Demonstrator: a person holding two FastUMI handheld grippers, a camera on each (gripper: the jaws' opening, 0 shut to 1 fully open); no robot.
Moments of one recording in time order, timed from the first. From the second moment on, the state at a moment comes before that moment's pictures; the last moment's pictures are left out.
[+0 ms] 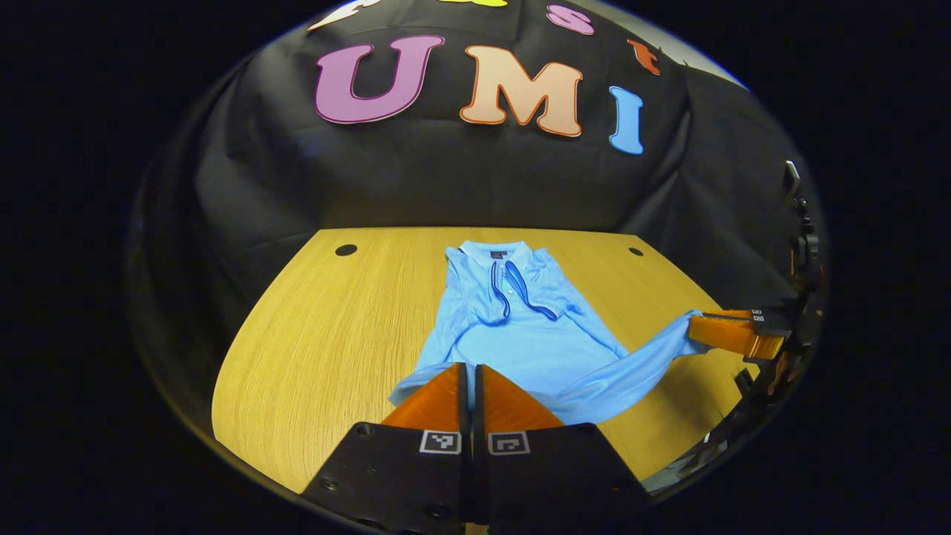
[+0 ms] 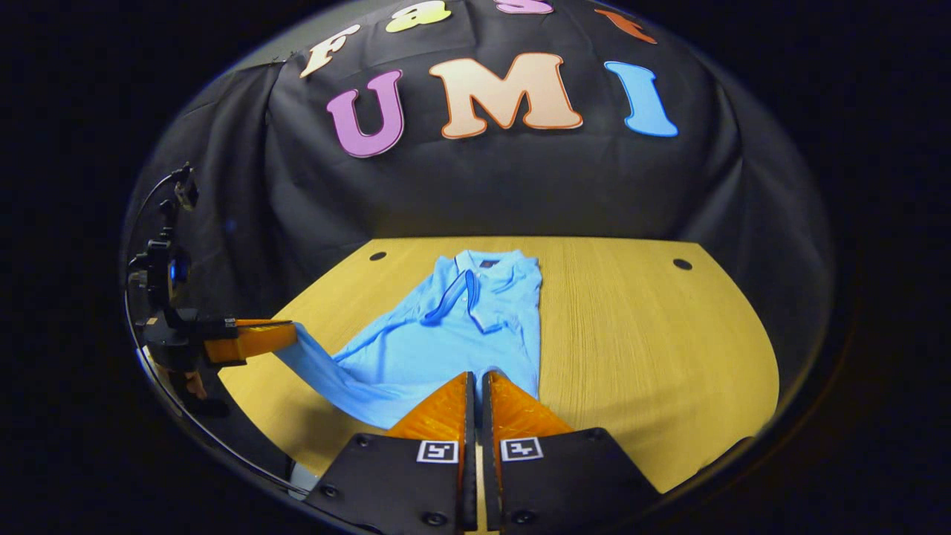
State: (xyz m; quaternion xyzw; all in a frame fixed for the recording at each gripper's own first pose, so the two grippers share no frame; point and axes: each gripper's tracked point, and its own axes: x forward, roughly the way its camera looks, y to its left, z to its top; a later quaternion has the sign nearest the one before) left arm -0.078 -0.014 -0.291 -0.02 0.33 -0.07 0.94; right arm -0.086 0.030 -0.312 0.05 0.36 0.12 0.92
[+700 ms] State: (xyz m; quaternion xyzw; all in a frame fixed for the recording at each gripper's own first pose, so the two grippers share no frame) left arm 0.144 -0.016 -0.282 0.00 0.28 -0.05 0.96; right arm 0.131 0.004 -0.332 0.07 0.29 0.12 0.95
